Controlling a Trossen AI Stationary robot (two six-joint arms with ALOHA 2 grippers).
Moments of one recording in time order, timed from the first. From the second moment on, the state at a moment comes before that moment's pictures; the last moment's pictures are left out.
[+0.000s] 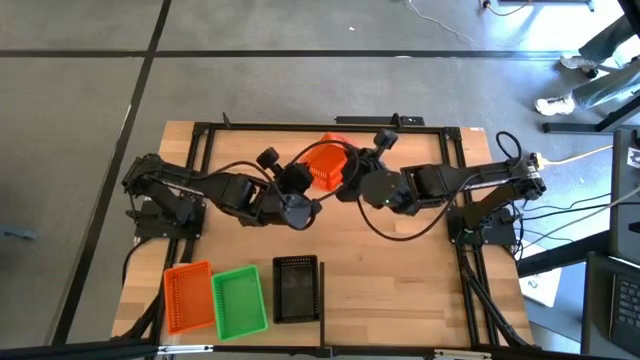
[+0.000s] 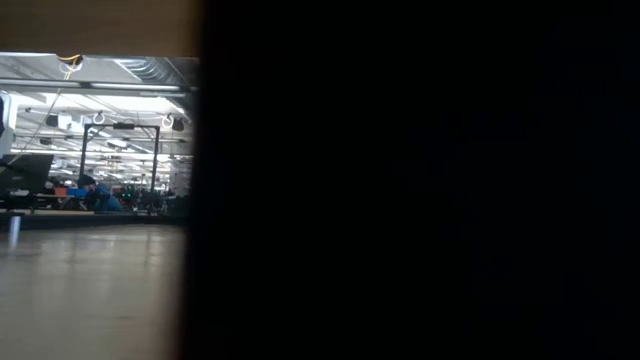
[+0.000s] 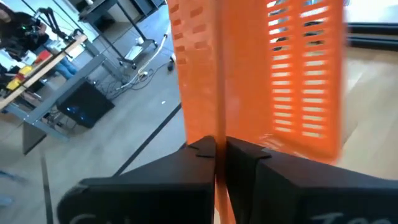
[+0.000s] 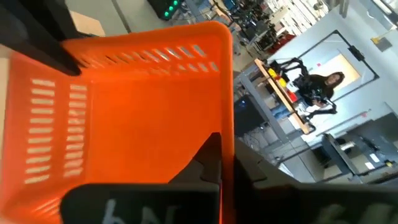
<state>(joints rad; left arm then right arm) -0.26 1.64 1.71 -0.85 -1.12 -0.31 0.22 1.59 1.65 -0.59 1.08 -0.27</state>
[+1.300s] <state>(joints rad) -0.28 1.46 1.71 -1.24 -0.90 -0.87 0.50 1.59 1.65 -0.56 1.43 -0.27</state>
